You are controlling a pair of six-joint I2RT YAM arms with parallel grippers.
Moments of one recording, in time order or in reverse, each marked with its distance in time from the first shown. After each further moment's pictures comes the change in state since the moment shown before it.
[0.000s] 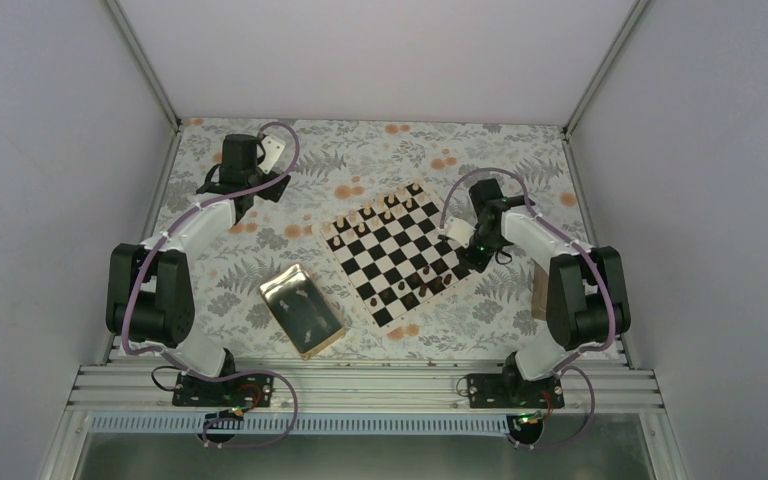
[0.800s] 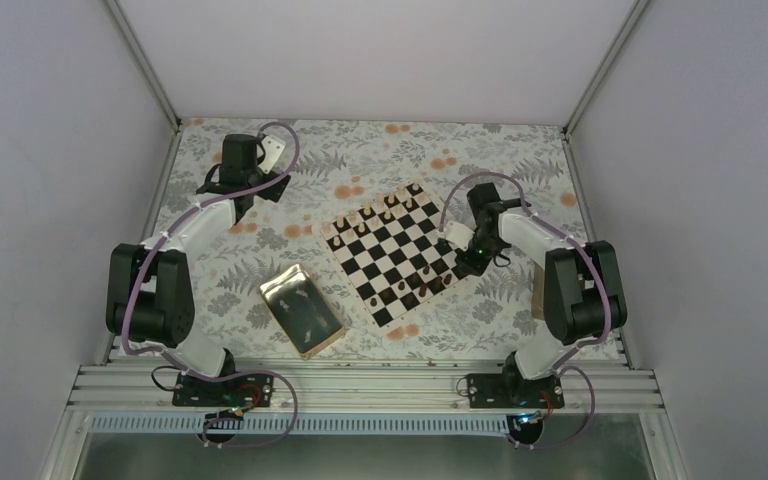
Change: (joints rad) left arm 0.000 0.000 0.000 0.001 0.000 0.000; right arm 0.000 0.034 -0.029 0.028 0.016 0.013
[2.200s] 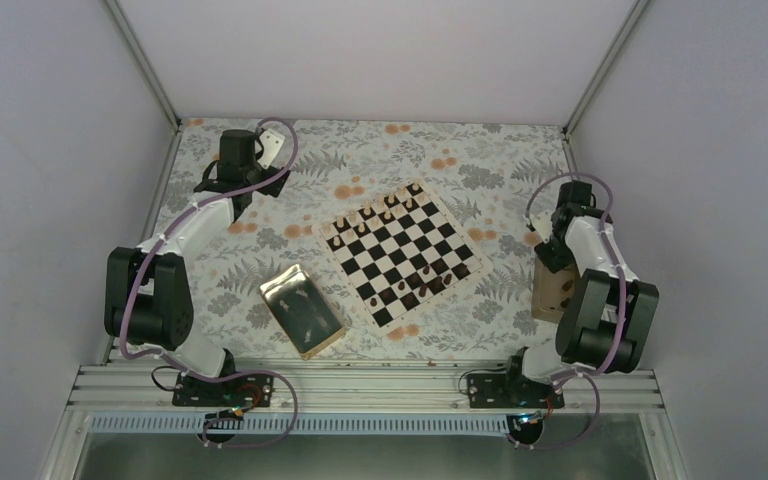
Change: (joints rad) left arm 0.000 -0.016 0.025 -0.005 0.009 0.000; right arm -0.499 -0.166 -0.005 0.026 0.365 -0.017
